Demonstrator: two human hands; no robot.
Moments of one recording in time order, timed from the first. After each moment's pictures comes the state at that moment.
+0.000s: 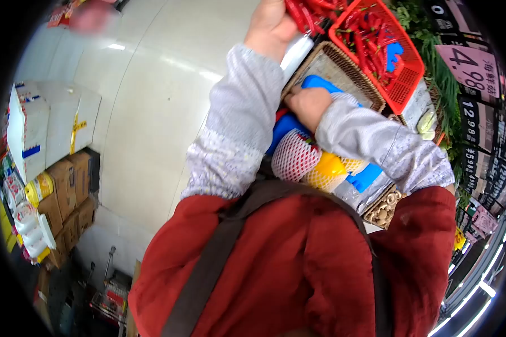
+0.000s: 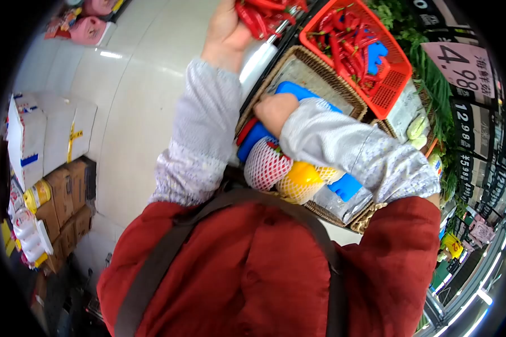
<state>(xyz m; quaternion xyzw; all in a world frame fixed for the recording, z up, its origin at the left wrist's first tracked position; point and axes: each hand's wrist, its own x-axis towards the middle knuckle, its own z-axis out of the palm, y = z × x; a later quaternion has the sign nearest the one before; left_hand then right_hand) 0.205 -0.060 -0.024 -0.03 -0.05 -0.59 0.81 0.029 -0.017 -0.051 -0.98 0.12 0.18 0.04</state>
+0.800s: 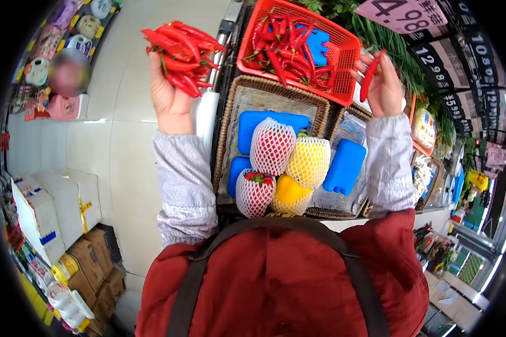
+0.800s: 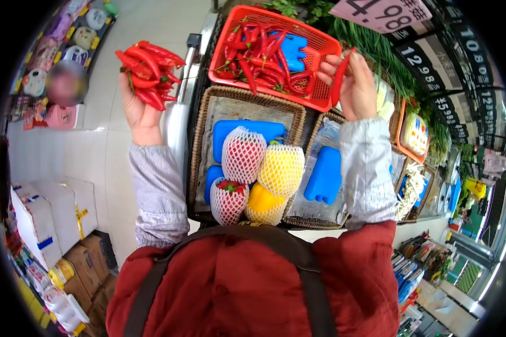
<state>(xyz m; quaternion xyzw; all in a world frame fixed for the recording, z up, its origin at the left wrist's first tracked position) 0.205 -0.055 -0.026 0.14 -0.05 -0.50 0.85 -0.143 -0.168 0.056 -0.45 0.37 -0.48 0.66</state>
